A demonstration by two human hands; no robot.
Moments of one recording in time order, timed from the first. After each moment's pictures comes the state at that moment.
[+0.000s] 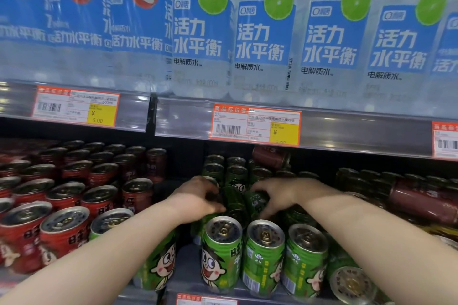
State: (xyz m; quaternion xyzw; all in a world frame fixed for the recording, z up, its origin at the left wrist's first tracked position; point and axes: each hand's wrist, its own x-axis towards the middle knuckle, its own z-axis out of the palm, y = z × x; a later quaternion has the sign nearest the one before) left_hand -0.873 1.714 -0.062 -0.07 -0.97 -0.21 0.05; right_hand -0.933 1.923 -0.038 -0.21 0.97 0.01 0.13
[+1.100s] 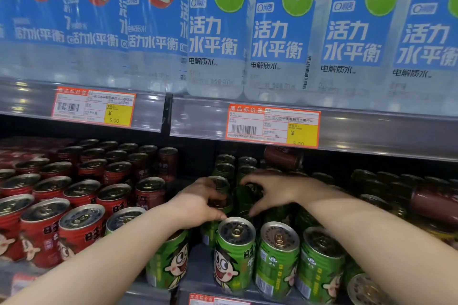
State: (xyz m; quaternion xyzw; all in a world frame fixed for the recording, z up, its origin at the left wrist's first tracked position) left_hand -0.870 1.694 -0.073 -0.12 -0.97 -0.22 0.05; right_hand -0.936 1.896 -0.040 -0.29 0.95 -0.06 0.08
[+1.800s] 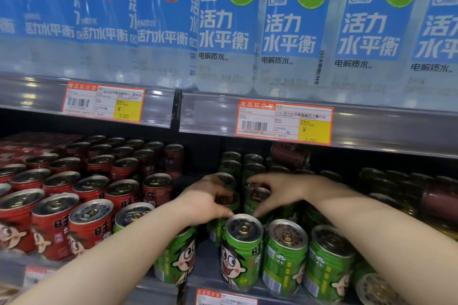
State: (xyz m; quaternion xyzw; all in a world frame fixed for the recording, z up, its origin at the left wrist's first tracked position) left_hand -0.868 1.694 -0.073 -0.11 -0.97 -0.22 0.06; right_hand -0.935 1.893 -0.039 -0.28 0.95 -0.10 0.13
